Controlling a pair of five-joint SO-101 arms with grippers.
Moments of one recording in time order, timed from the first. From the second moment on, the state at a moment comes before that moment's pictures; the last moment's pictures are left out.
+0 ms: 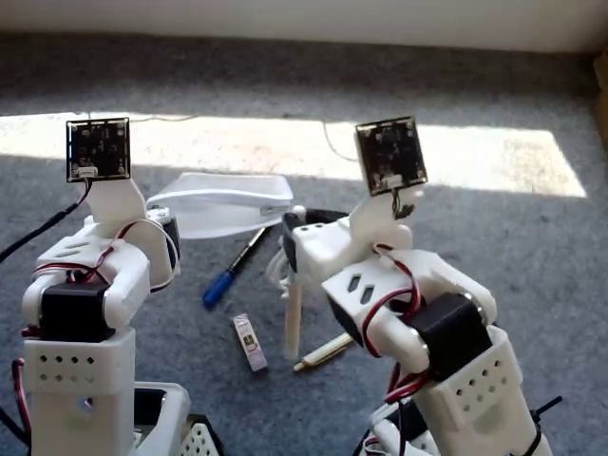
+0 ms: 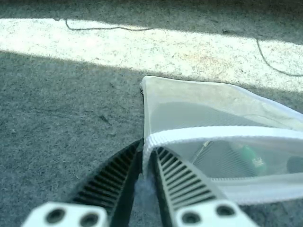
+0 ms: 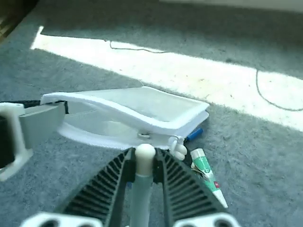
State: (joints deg) left arm -5.1 -55.3 33.3 75.2 11.7; right arm -36.7 -50.8 19.0 71.6 -13.4
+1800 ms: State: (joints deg) left arm -5.1 -55.3 33.3 75.2 11.7; right arm -50.0 -56.0 44.1 8.2 24.4
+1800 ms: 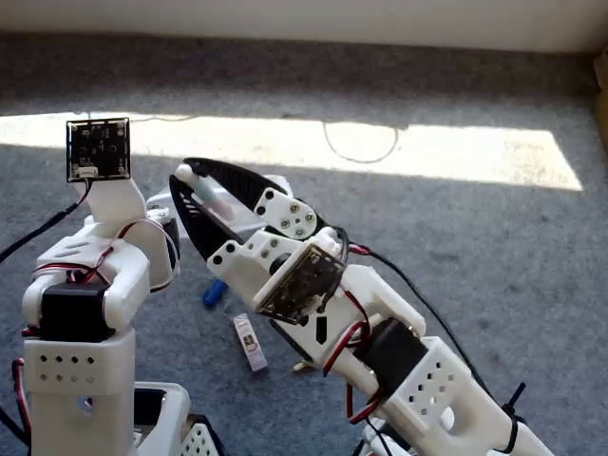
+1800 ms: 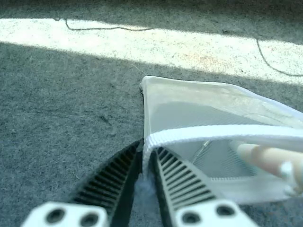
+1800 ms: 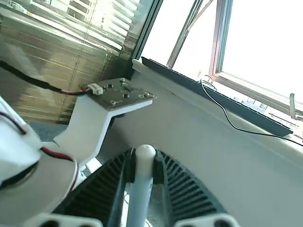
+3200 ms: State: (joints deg) left arm -5.1 -55.3 33.3 75.2 11.7; right arm -49.8 -53.6 29.6 44.2 15.3
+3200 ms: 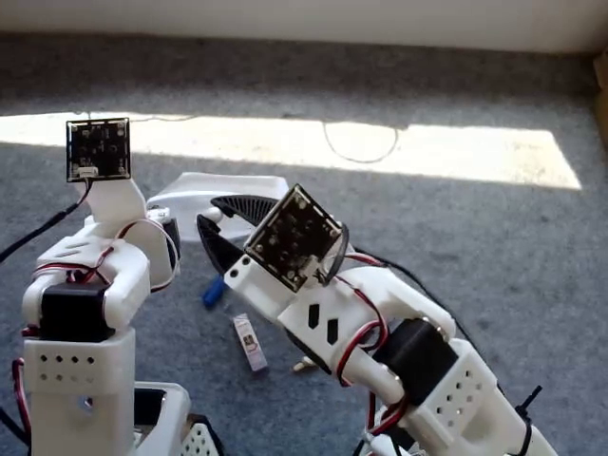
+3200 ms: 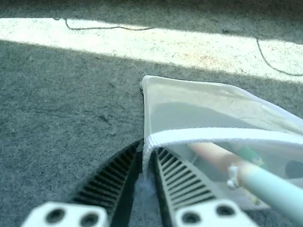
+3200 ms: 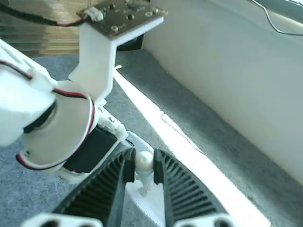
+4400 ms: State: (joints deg) left arm -7.3 -55.3 33.3 75.2 11.8; right arm -32.2 -51.2 10.6 77.5 2.4
